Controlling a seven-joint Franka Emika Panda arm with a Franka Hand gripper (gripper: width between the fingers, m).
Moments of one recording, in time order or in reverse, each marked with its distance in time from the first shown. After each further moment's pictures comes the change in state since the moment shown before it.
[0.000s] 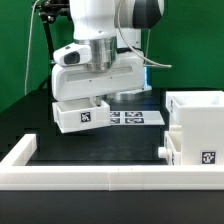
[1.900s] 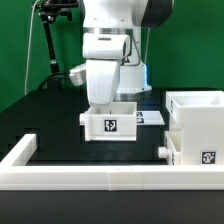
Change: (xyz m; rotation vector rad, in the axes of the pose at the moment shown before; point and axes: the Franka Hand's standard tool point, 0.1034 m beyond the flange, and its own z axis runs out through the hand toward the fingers) arm 0.096 0.026 -0.025 -0.137 -0.026 -1.086
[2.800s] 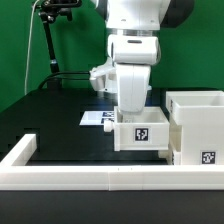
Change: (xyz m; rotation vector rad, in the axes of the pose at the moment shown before) arm 0.041 0.031 0.000 0.023 -0.014 -0.084
